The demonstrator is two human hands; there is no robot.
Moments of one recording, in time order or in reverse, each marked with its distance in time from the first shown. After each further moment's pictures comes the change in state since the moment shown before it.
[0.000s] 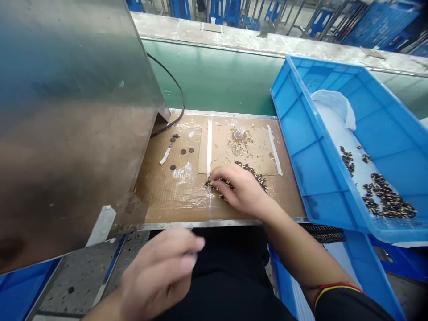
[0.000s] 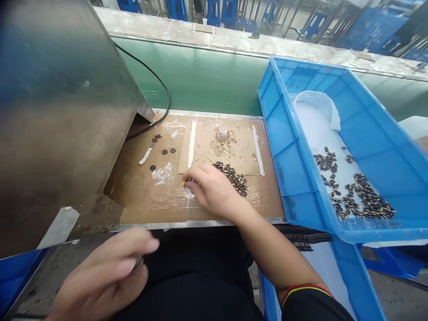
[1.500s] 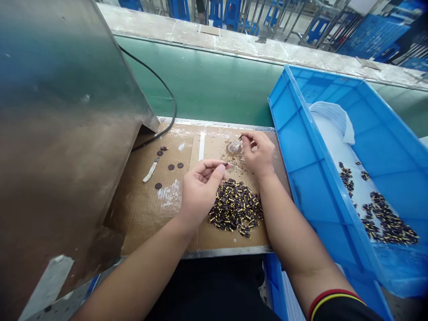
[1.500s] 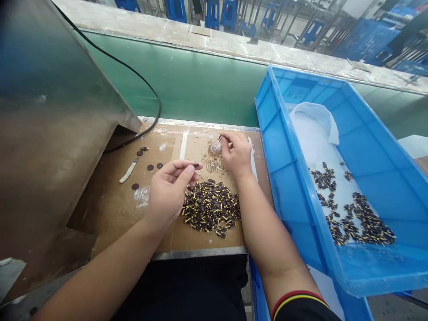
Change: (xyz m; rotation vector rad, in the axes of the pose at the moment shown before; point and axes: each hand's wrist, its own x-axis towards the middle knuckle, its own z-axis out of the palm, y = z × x) left_hand 0.119 -0.110 0.110 -0.601 0.341 -0.746; right_hand 0.059 0.142 -0.041 -0.226 0.597 0.132
